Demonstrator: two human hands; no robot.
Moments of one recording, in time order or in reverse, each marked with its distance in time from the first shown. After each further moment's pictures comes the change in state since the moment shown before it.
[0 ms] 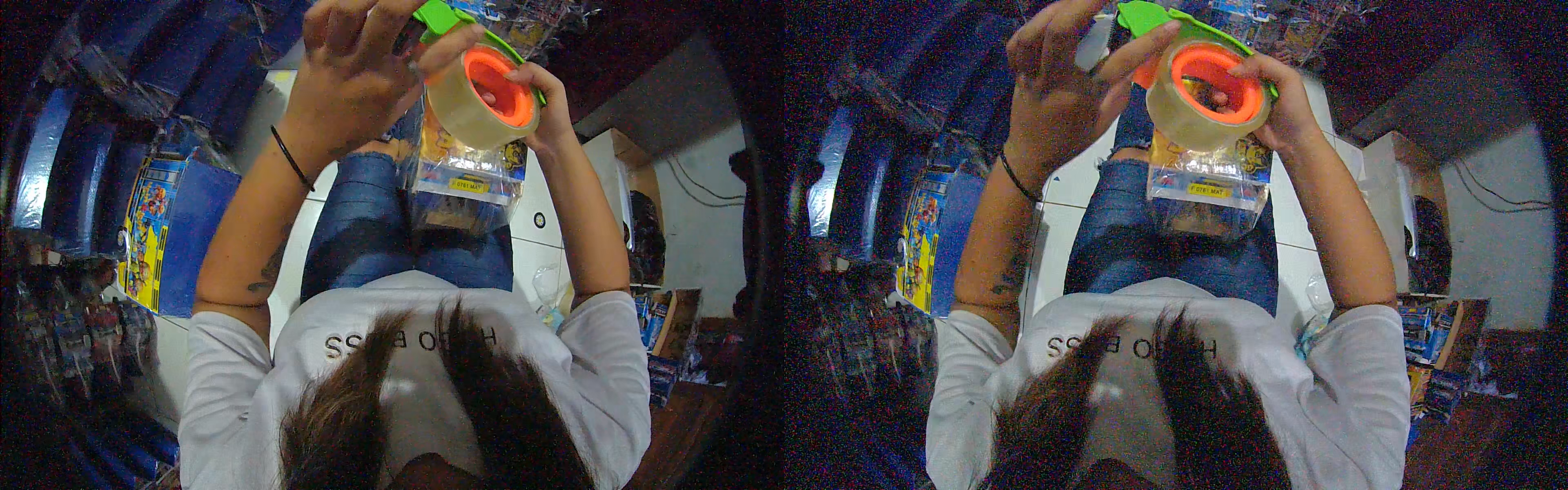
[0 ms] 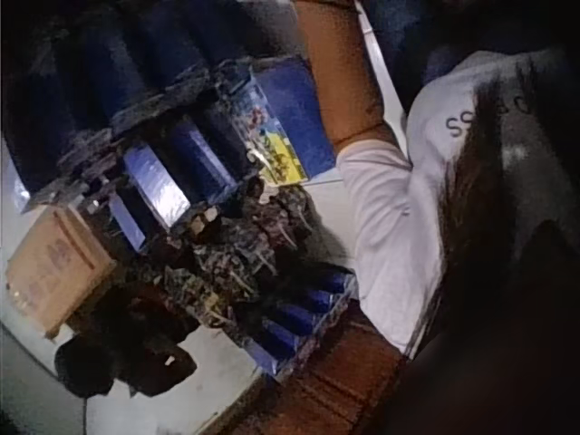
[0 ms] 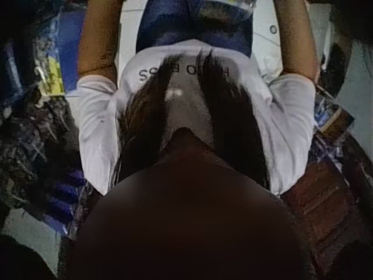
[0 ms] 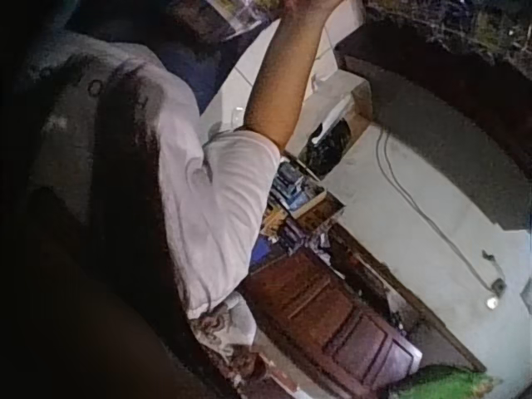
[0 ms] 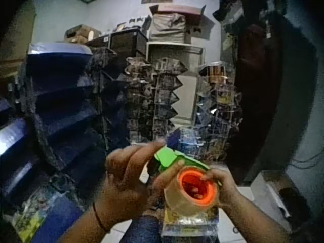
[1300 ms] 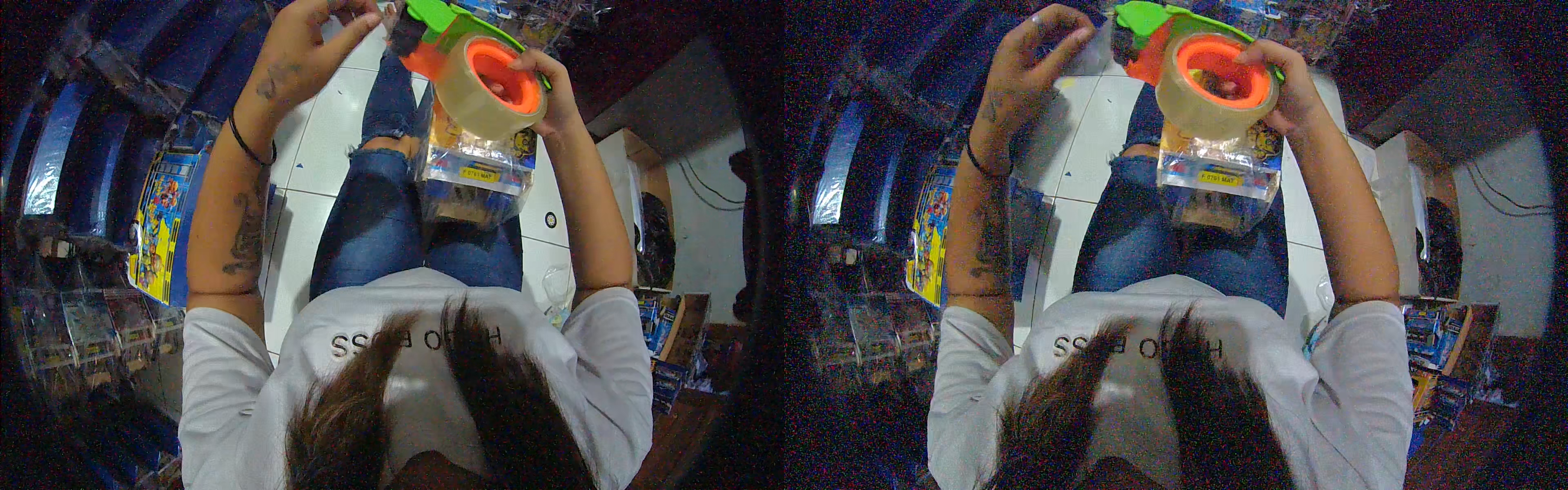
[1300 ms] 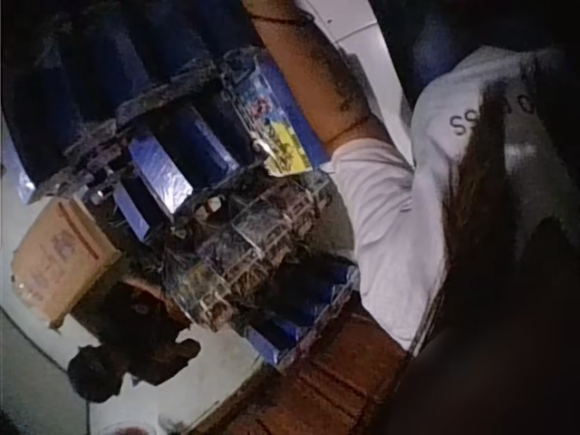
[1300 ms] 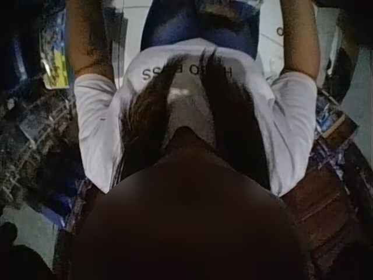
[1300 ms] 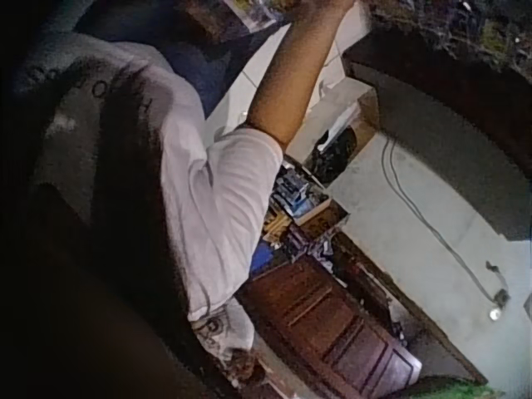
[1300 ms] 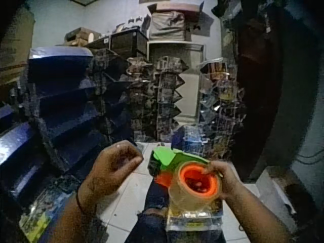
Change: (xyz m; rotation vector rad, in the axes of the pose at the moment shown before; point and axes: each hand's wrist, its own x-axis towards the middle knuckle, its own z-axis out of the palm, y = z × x) left_hand -0.017 -0.063 -0.004 -0.927 -0.433 -0.749; right_hand 0.015 -0.005 -0.004 0.002 -0.055 0.046
